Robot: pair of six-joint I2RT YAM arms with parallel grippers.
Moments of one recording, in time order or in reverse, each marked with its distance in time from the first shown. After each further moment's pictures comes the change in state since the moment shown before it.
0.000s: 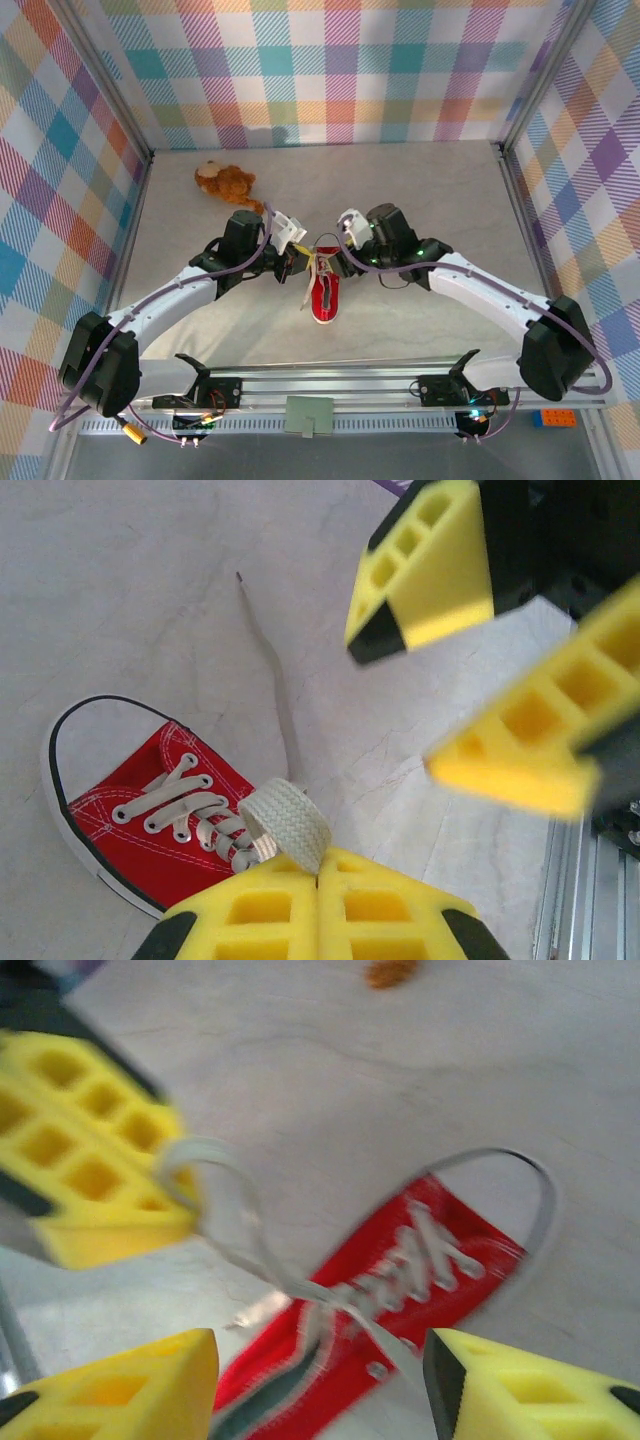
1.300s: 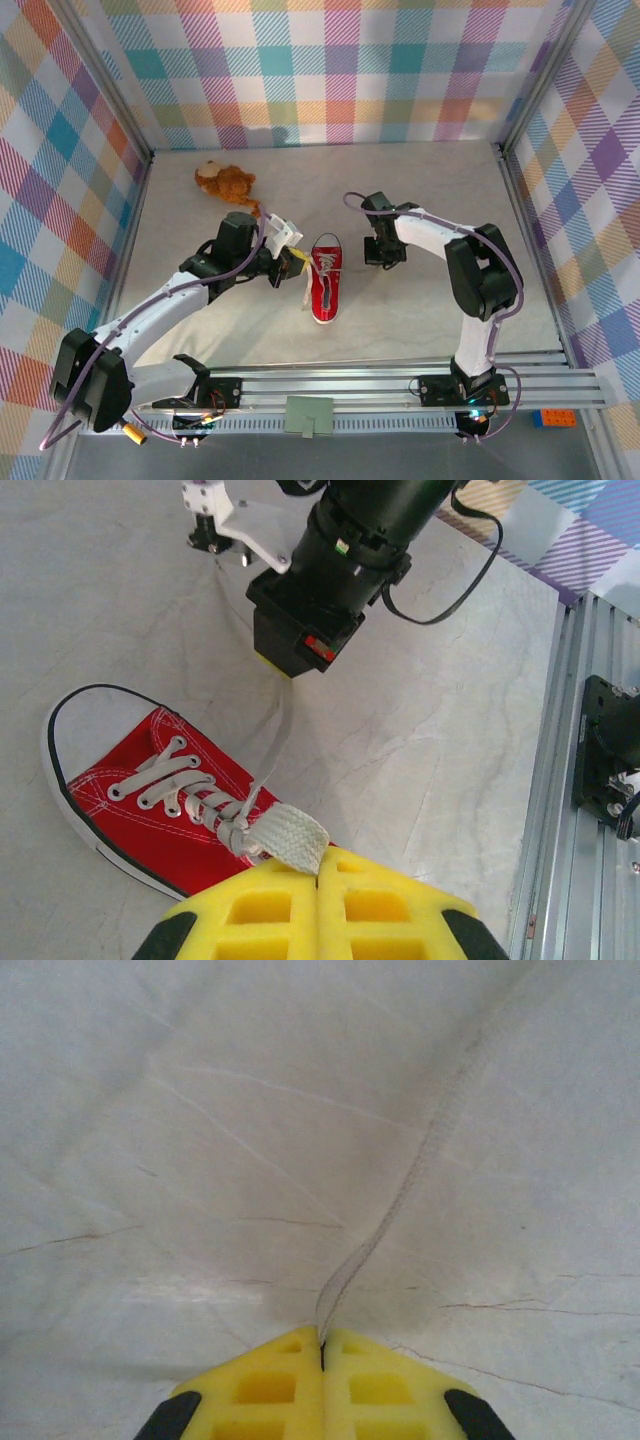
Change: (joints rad) left arm -0.005 -0.091 0.009 -0.121 0.003 0.045; right arm -0.184 0.547 0.303 -0.401 0.254 0.337
